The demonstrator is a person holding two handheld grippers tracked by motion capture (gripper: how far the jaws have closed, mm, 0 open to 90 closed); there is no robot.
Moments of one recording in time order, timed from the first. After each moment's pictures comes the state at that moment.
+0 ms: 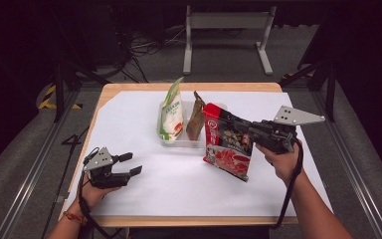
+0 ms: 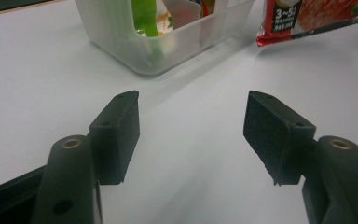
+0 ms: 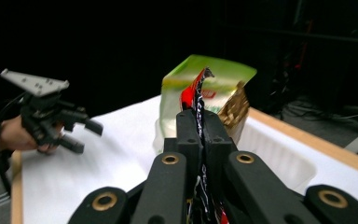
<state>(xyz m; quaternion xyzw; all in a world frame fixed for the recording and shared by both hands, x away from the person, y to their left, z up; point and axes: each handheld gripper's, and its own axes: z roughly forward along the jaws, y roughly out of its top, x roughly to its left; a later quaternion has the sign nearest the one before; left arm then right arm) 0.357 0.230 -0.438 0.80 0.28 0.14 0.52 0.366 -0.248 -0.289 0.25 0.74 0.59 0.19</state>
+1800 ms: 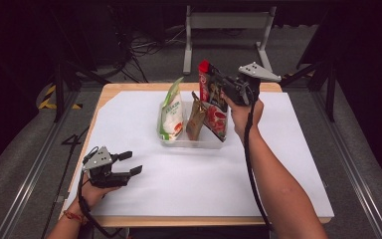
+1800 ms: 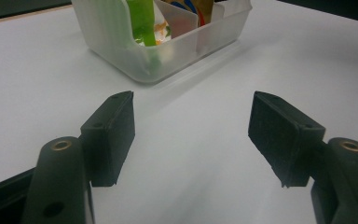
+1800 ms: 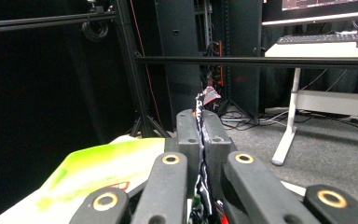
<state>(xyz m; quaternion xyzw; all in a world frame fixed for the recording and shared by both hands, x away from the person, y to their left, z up) 0.359 0.231 -0.436 0.79 0.28 0.14 0.53 0.478 -0.178 -0.271 0.39 0.65 0.59 0.29</state>
